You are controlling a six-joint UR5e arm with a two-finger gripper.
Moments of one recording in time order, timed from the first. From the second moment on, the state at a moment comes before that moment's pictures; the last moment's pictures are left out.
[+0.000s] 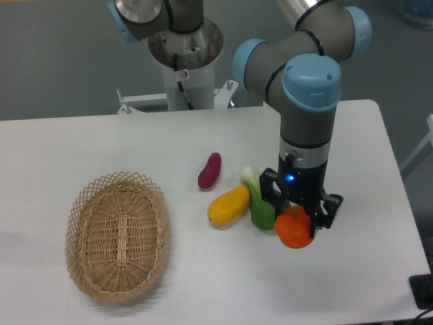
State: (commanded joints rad) arm 2.52 -1.96 -1.40 -1.01 1.44 1.13
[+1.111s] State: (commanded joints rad) arm 2.42 -2.08 -1.42 -0.93 1.45 0.75
